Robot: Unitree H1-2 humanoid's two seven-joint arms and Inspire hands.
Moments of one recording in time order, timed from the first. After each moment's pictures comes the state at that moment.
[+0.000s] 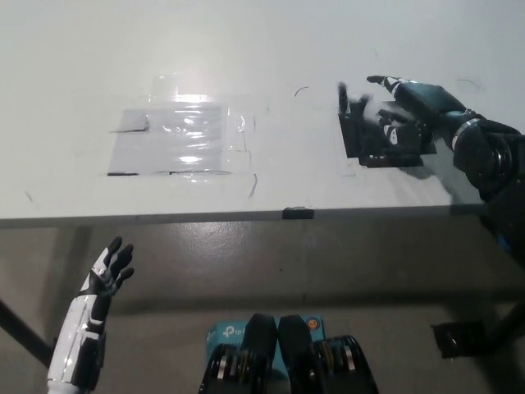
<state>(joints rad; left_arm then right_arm) 0.14 0.15 0.00 -0.34 0.04 -0.07 -0.07 -0.98 -0.34 0.35 0.88 -0.63 -0.15 0.20</state>
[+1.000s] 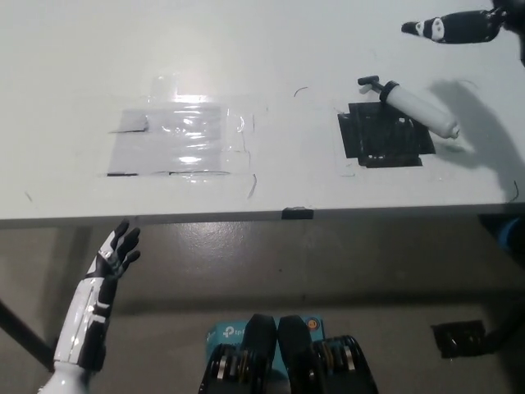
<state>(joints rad) 0.07 0.15 0.00 -0.29 0.05 -0.08 -0.08 -0.89 -0.38 0.02 0.27 -0.39 -0.13 0.23</state>
